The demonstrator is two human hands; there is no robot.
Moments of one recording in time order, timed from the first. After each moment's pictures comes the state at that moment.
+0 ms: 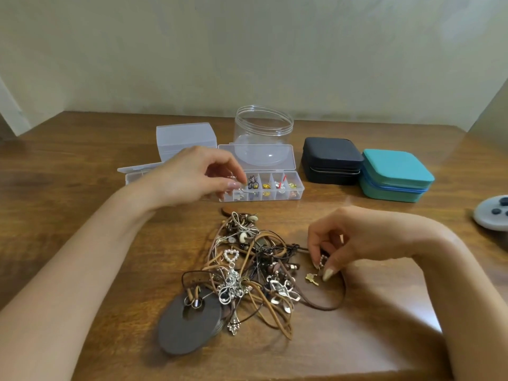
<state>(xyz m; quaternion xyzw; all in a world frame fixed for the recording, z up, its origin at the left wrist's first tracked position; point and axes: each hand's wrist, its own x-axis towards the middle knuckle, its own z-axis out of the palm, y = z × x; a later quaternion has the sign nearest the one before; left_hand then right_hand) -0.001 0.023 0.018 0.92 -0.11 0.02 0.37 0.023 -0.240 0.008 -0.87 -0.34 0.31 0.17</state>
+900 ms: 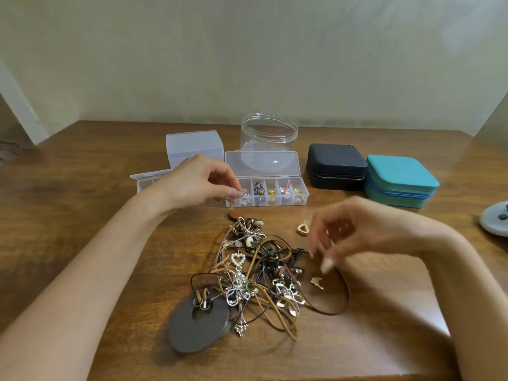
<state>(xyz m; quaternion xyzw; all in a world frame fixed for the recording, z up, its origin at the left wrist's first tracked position) 0.005 0.029 0.011 0.93 -0.08 0.01 0.36 0.023 -0.241 0.011 -0.86 -0.36 0.24 0.28</state>
